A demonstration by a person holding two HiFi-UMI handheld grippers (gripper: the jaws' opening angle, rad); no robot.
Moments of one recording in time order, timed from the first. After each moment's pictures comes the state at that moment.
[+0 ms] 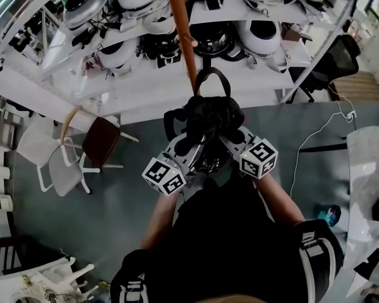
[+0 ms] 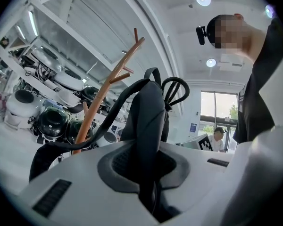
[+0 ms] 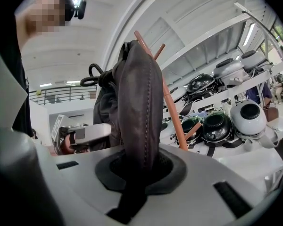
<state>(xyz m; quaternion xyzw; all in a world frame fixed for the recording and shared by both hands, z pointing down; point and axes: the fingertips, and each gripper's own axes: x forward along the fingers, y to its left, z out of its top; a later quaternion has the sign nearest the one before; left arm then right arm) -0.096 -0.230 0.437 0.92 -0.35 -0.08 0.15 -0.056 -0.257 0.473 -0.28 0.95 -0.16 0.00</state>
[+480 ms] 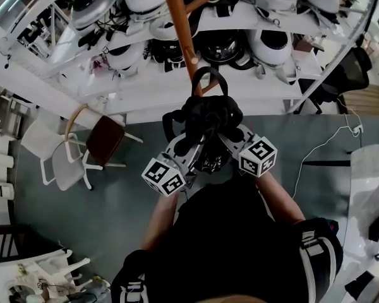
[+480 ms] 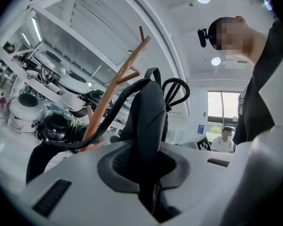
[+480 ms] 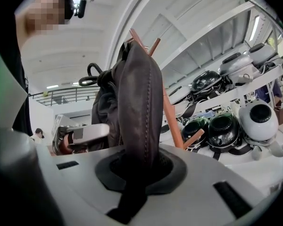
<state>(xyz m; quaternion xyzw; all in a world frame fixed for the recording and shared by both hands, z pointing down) -0.088 -0.289 0.432 0.90 -0.39 -0.09 0.15 -0.052 -0.322 0.467 -0.24 0.96 -0.16 0.00</state>
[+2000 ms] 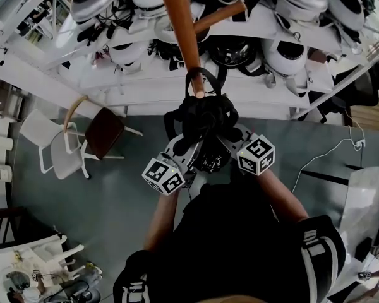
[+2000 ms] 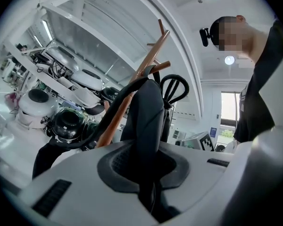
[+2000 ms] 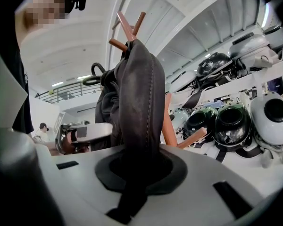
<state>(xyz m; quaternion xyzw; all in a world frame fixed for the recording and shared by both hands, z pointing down) -0.110 -0.394 0.459 0.87 -0.44 -0.09 0.18 -0.075 -0.424 0.493 -0.18 0.97 -0.17 -0.06</state>
